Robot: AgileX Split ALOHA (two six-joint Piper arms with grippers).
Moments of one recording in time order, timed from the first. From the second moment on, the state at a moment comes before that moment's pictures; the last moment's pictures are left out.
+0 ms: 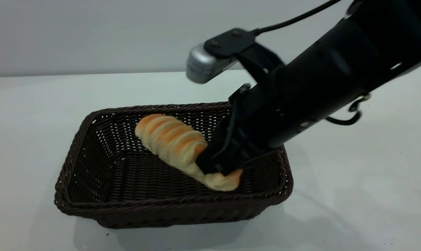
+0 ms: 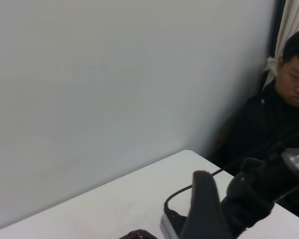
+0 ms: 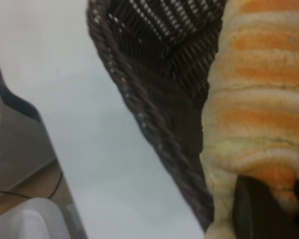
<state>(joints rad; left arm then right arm) -0.17 0.38 -1.04 -0.68 0.81 0.37 0.62 1.90 -0.88 1.58 0.38 -1.79</state>
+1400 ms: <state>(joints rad) -0.17 0.38 -1.04 -0.61 0.85 0.44 0.62 1.54 -1.12 0.88 0.44 -1.09</state>
